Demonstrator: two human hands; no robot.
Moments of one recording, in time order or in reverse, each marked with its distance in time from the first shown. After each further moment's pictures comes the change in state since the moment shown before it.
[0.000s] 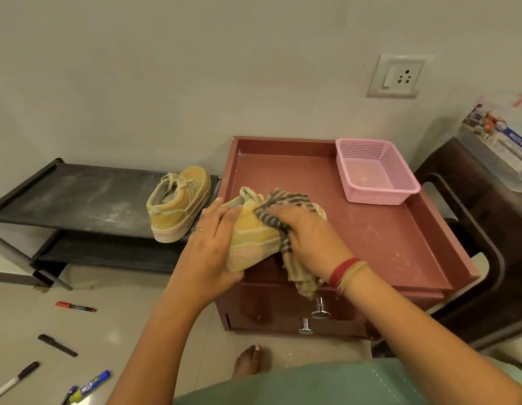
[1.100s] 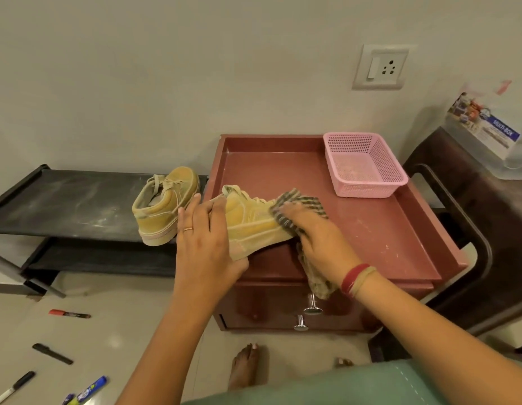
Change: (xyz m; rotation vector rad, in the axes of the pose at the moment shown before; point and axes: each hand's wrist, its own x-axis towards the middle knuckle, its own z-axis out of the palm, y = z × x) left_hand 0.013 0.030 0.013 0.246 0.129 -0.196; right_hand -0.024 0.044 0.003 0.033 0.070 0.033
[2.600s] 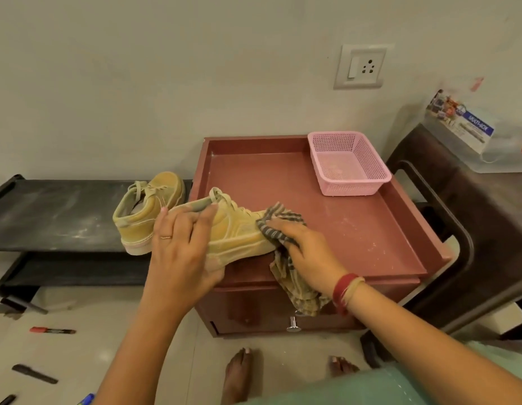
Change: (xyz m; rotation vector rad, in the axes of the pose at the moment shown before) left_hand 0.003 -0.025 0.001 0.074 0.051 0.263; right_hand -0.011 -0.006 0.006 0.177 0.003 0.162
